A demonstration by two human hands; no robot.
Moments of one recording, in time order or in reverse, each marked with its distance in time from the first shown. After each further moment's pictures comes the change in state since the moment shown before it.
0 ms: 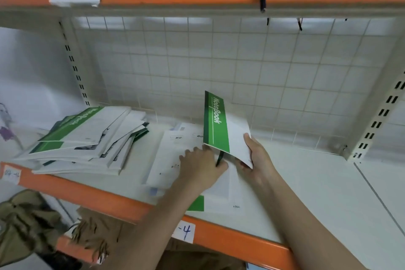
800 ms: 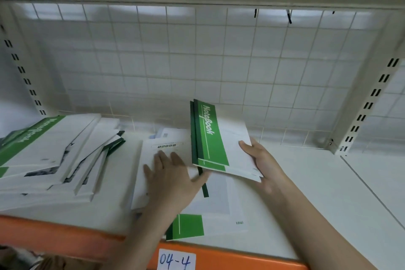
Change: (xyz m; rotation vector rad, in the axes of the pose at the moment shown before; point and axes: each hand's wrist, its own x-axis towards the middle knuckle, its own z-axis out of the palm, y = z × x) left_hand 0.009 -0.045 0.016 0.023 -0.107 -0.150; right_hand -0.015 -0.012 -0.005 -0.139 -0.056 -0.069
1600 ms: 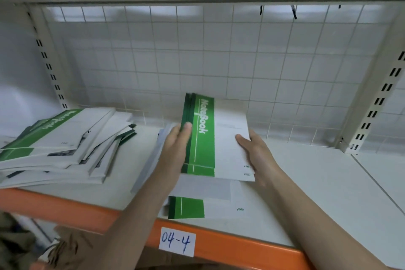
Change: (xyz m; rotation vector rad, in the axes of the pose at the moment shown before) left_hand -0.018 0.010 -0.029 -1.389 0.105 0.099; right_hand -0.003 0.013 0.012 -0.111 0.026 -0.155
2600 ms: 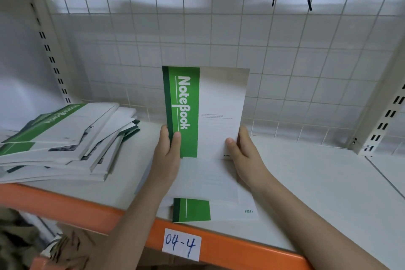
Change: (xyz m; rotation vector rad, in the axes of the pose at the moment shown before) left_hand 0.022 -0.042 -0.025 0.172 0.123 0.258; right_hand 0.013 0.034 0.012 -0.572 -0.116 -0.454
